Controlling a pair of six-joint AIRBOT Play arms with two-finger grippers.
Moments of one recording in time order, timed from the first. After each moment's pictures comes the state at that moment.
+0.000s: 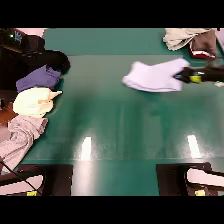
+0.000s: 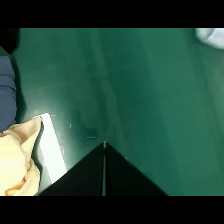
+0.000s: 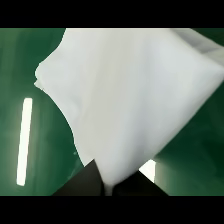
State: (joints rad) left arm -0.12 -1.36 1.95 1.36 -1.51 -1.48; right arm -0.36 -1.37 1.22 -0.77 1.08 1.11
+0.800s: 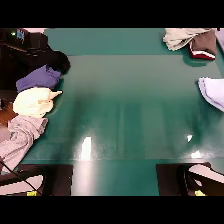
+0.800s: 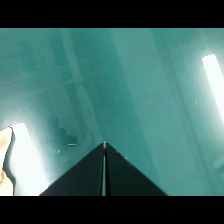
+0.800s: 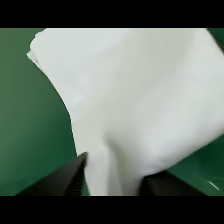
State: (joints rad) left arm -0.12 -1.36 1.95 1.25 -1.49 -1.49; right arm -1.10 -1.23 1.05 -0.83 1.04 1.11
